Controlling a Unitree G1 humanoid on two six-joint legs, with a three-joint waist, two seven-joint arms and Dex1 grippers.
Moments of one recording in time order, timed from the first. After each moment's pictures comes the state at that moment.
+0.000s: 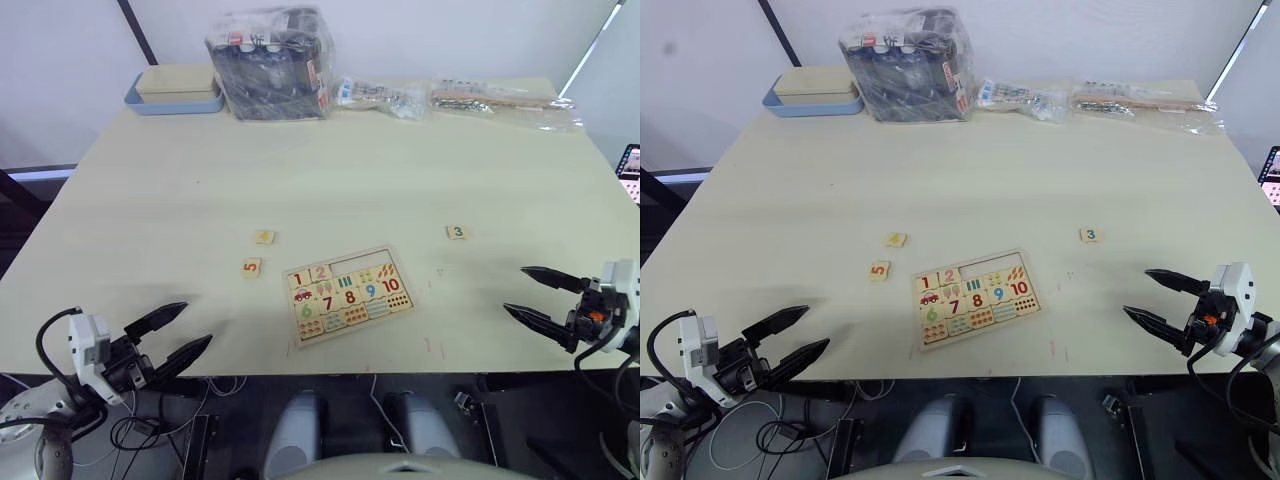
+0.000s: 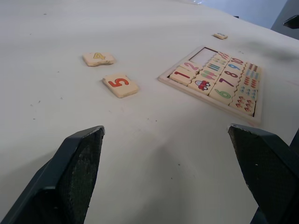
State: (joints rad) left arm 0.33 0.64 0.50 0.08 -0.64 0.01 -1.30; right arm 0.12 -0.71 -0.41 -0.02 0.55 0.18 1.25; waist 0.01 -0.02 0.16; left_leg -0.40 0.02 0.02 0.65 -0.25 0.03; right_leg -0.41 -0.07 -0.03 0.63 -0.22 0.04
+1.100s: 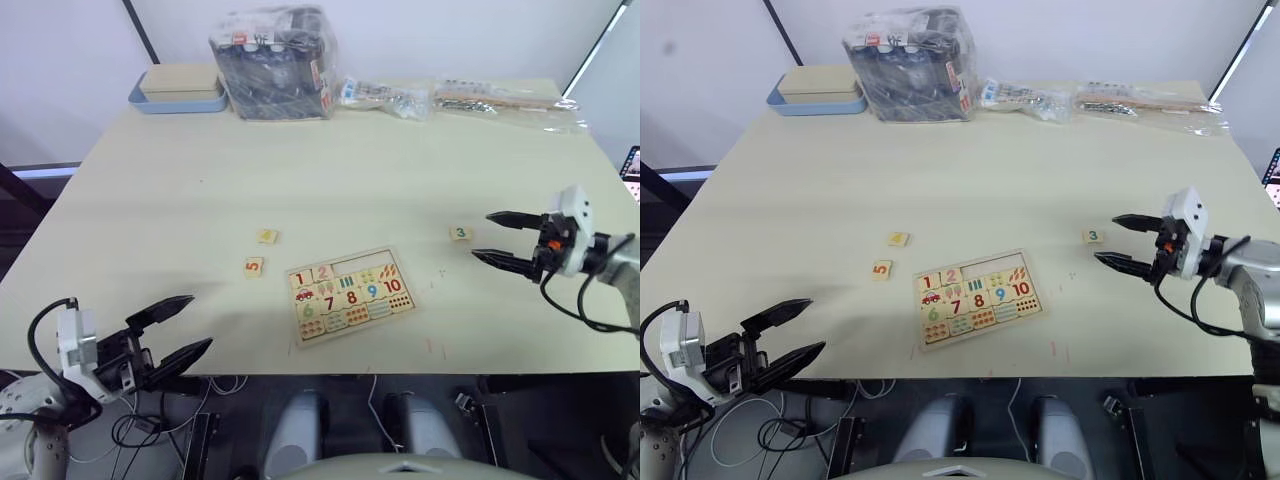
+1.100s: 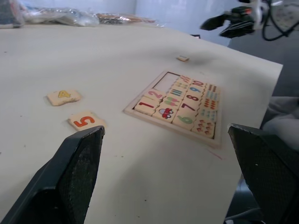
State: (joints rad) left arm 0.33 0.68 0.51 0.01 -0.75 0.04 -1.44; right arm -0.43 -0.80 -0.10 0.22 0.40 0.31 1.24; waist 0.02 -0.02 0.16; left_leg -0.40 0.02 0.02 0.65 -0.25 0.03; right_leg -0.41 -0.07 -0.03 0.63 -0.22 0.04
